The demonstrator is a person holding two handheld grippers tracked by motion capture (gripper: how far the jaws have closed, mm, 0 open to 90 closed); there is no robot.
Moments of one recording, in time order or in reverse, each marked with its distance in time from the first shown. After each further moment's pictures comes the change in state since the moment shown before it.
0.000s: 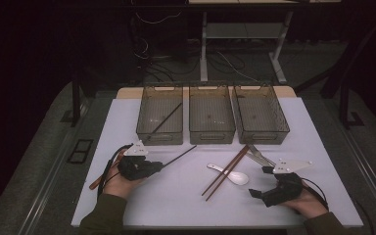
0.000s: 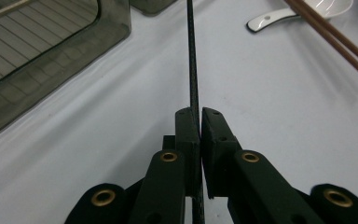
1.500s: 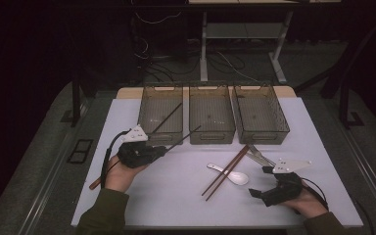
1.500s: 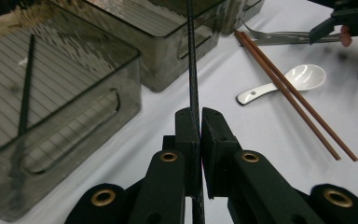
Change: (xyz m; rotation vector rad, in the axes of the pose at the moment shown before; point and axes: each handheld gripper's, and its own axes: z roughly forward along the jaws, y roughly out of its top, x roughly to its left) left arm -0.005 0.050 -0.022 -0.124 0.043 -0.003; right arm -0.001 0.000 0.001 0.005 -0.004 0.003
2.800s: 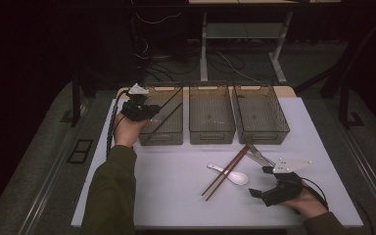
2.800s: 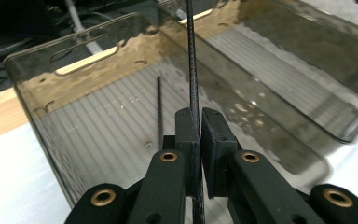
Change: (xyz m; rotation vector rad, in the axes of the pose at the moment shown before) left arm 0.100 0.066 0.039 0.028 0.252 -0.108; right arm -0.001 0.000 0.000 -0.002 0.003 0.001
